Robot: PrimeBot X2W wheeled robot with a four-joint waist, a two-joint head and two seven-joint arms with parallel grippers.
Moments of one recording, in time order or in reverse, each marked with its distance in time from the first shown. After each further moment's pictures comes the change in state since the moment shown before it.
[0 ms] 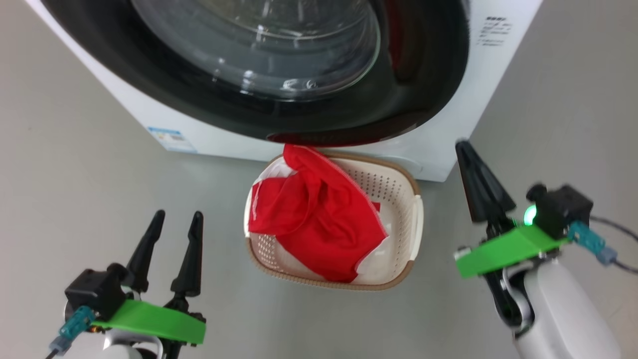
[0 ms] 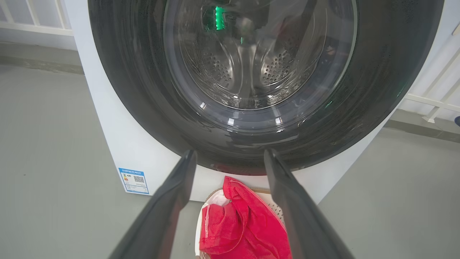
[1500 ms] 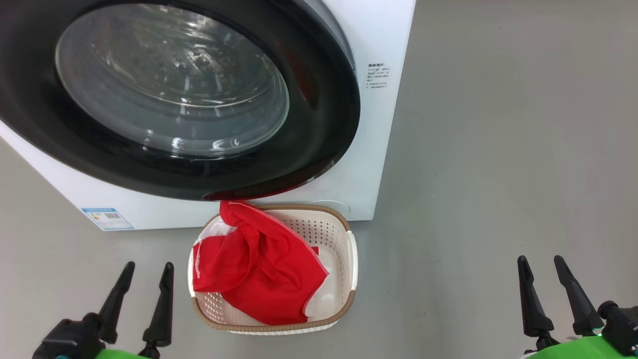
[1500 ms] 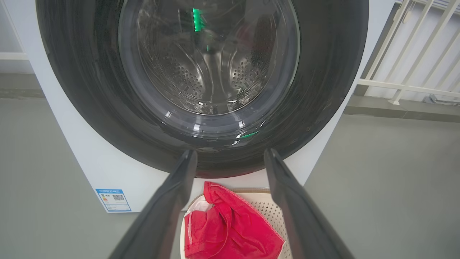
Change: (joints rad) left arm 0.177 0.061 0.074 -0.034 0.058 0.000 0.000; right arm 0.455 0.024 -0.249 -0.138 -0.006 0.000 0.001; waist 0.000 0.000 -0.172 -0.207
